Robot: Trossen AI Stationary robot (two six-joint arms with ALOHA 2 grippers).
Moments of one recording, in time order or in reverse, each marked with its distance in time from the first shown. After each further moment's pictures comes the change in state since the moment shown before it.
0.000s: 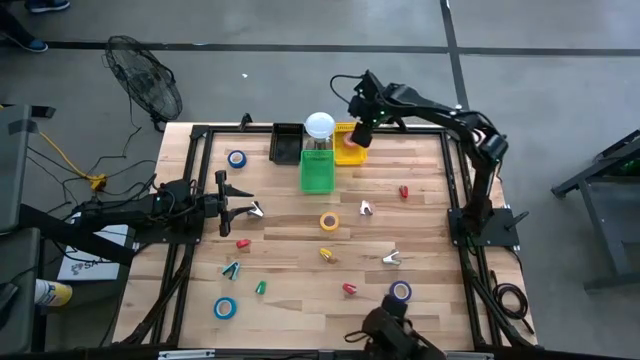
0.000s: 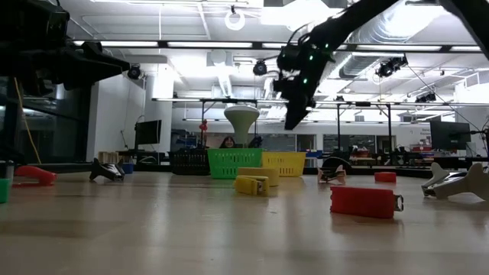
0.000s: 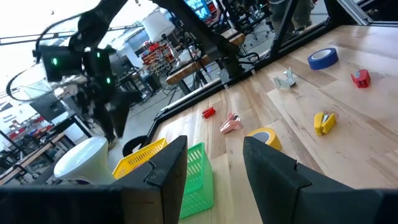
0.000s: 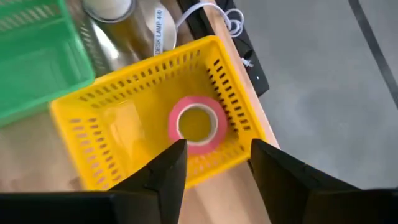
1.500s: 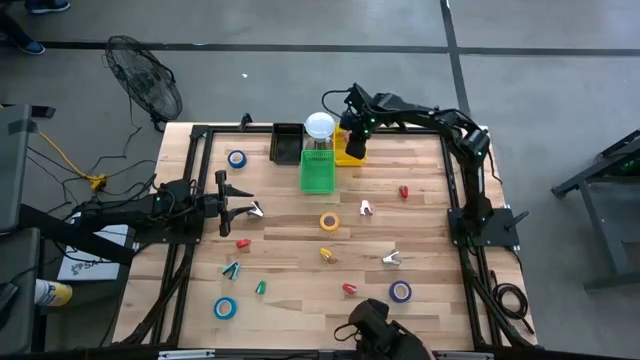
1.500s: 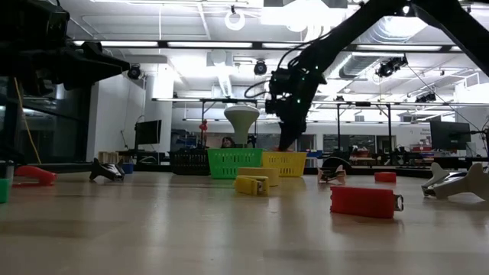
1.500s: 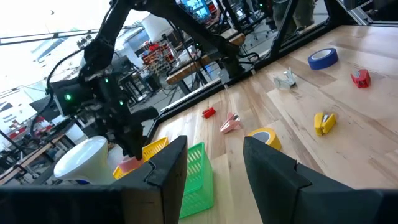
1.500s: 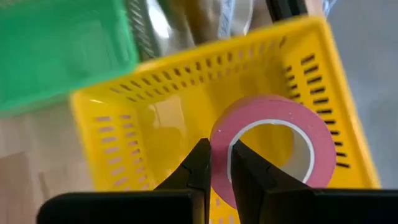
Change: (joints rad) left arm 0.000 0.000 0.000 0.000 0.000 0.000; right arm 0.007 0.169 0.001 0.042 -0.175 -0.053
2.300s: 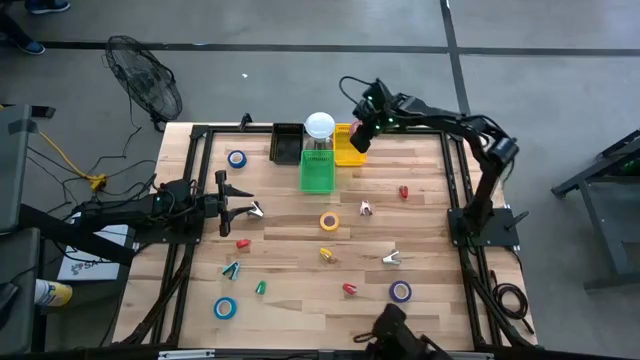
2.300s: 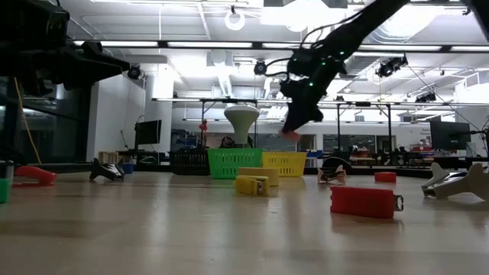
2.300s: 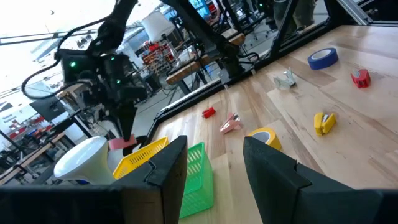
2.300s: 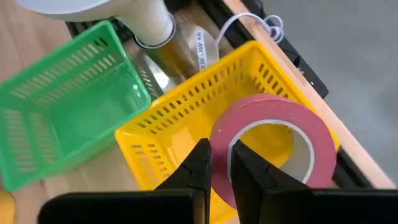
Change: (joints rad) left arm 0.000 0.000 0.000 0.000 0.000 0.000; right arm -0.035 -0.230 -0.214 0.204 -0.056 0.262
